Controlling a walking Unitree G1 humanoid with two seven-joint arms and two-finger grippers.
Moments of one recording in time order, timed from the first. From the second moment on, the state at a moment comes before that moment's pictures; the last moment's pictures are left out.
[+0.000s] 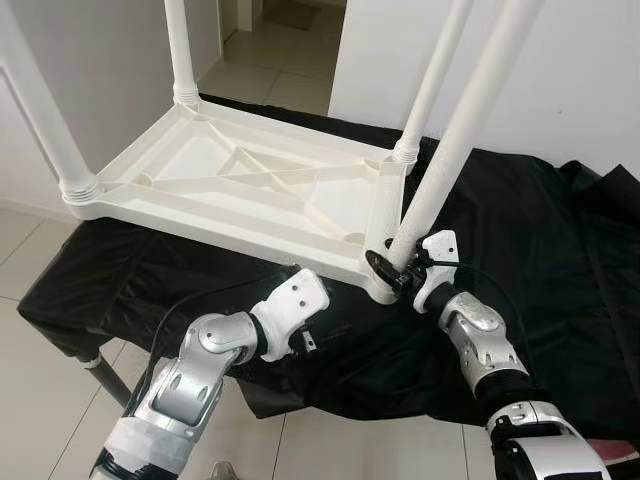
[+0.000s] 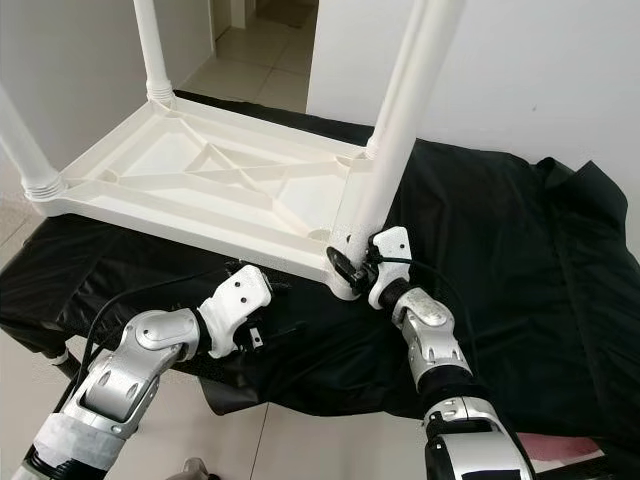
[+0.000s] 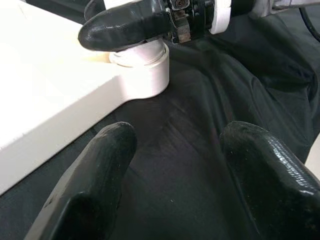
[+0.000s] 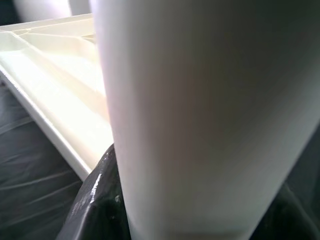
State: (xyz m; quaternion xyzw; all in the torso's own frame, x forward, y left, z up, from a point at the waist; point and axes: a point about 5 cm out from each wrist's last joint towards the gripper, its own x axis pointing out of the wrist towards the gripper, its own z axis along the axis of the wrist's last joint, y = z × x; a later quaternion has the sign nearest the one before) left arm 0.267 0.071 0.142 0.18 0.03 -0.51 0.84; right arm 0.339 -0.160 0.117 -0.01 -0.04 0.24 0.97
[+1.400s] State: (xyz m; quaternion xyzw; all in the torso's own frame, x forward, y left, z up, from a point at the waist) left arm 0.264 0.068 0.144 0.17 0.03 -0.51 0.84; right arm 0.321 -0.139 0.112 0.01 -0.07 -0.09 0.99
